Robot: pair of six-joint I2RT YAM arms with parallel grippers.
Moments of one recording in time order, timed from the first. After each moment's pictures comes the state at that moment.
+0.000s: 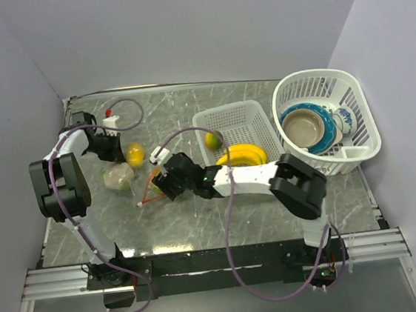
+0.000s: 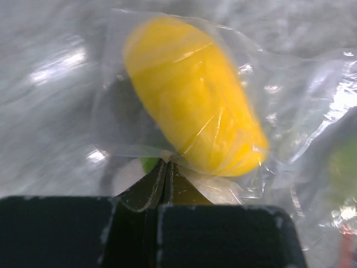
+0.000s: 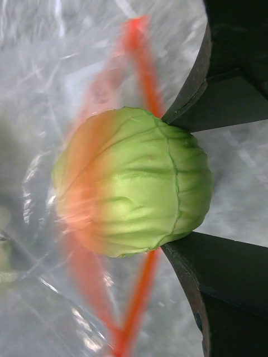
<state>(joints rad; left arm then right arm) 0.17 1.89 1.36 -0.70 0.52 0.45 1.06 1.91 1.24 0.06 0.13 0.07</state>
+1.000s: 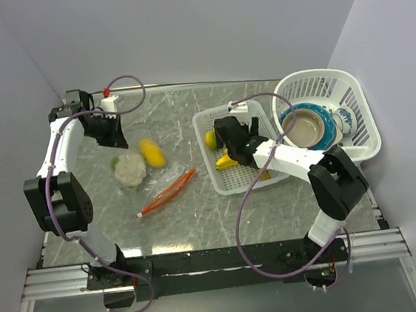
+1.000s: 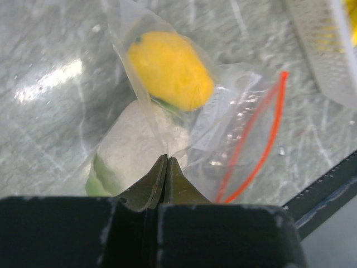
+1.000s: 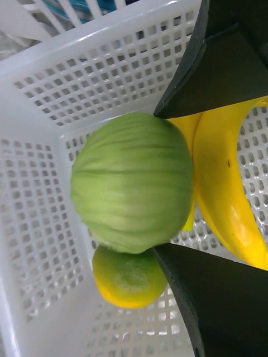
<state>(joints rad) 0.09 1.73 1.60 -1.03 0.57 0.36 0.68 1.66 1.09 -0.11 0.70 0.43</state>
